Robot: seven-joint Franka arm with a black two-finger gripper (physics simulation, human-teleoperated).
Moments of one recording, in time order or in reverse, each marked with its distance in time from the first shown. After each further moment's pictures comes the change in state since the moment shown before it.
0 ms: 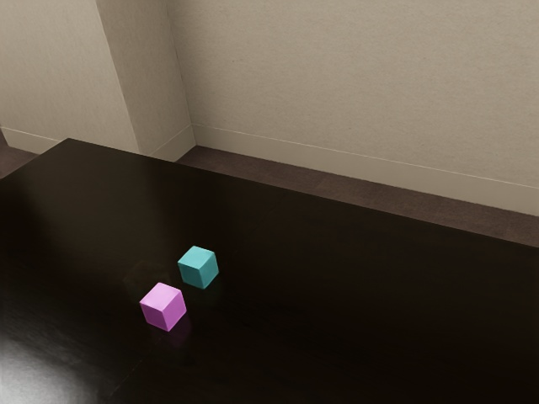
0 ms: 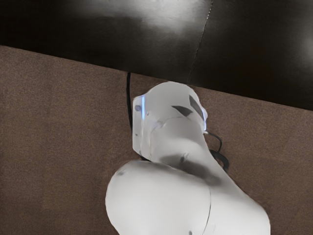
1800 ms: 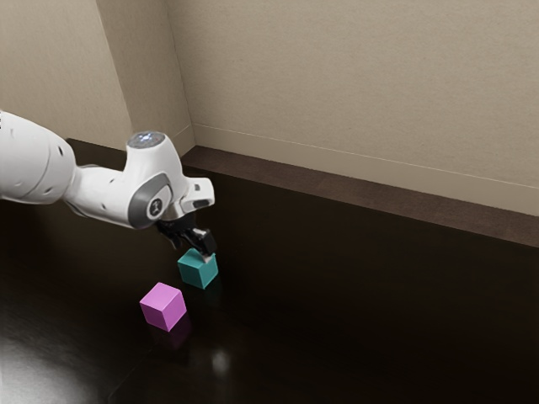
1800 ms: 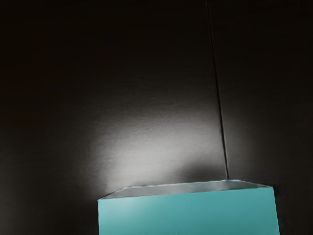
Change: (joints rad) arm 0.184 0.712 -0.337 -0.460 -0.158 1.780 0.183
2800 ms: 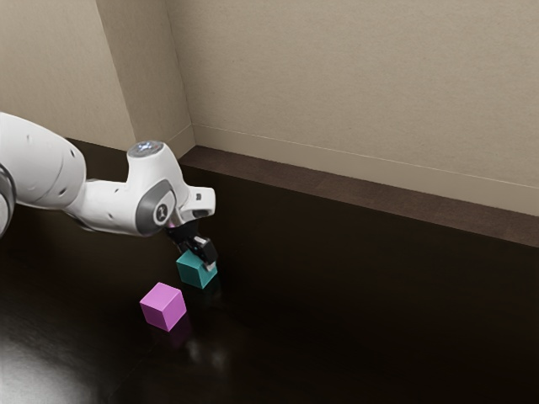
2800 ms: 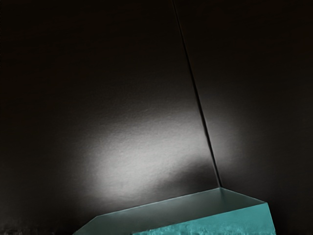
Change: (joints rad) arm 0.005 0.057 0.000 0.016 -0.111 0.033 0.209
